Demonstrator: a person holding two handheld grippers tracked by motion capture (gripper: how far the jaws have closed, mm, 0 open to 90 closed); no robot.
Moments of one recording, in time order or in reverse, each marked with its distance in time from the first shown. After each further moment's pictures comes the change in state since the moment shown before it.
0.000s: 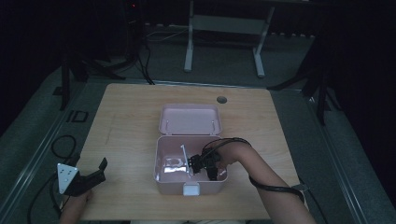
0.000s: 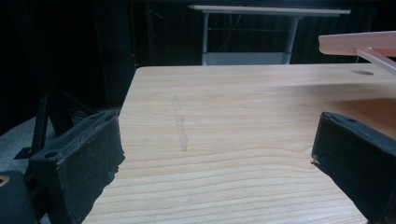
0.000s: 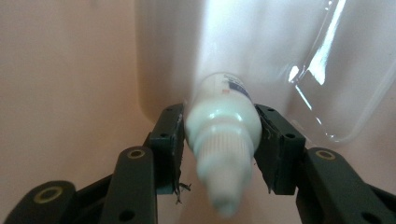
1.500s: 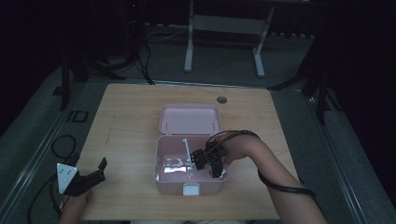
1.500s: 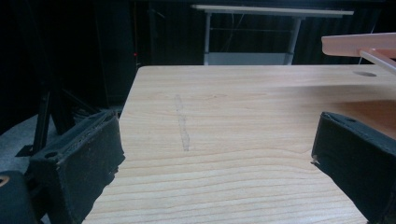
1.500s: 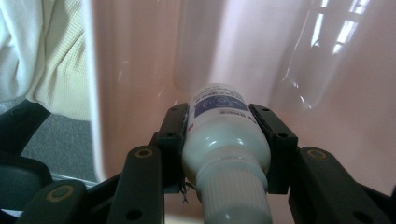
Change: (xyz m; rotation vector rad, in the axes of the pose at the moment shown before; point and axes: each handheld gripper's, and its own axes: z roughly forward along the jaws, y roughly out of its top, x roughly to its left) left arm 0.001 0.000 0.000 0.001 0.008 -0.008; right arm 0.023 -0.015 -0.057 -0.034 -0.039 -0.040
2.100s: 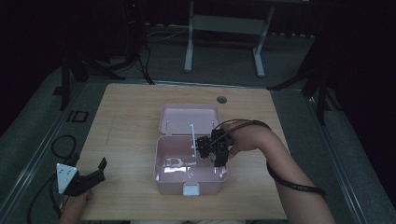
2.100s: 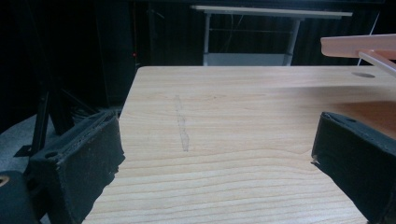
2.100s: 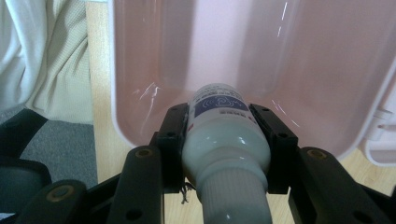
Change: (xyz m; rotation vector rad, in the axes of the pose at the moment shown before) left arm 0.001 0.000 0.000 -0.002 -0.002 -0.003; right arm 0.003 -0.021 -0.050 -0.076 -0.087 0.055
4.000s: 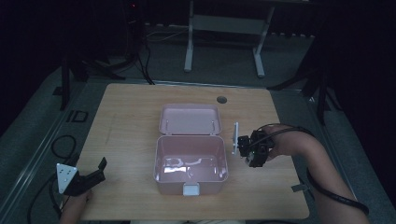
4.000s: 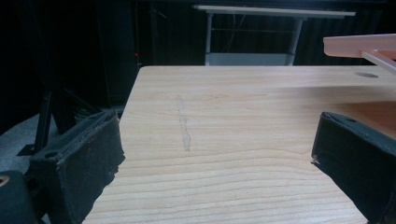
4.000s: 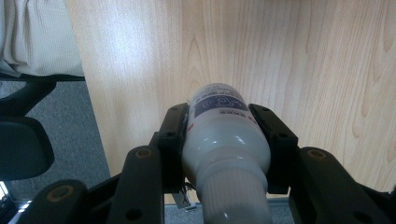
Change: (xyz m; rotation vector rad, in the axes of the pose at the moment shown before) left arm 0.000 0.000 0.000 0.000 0.008 0.000; right arm 0.012 -0.104 0.013 0.026 -0.008 0.161
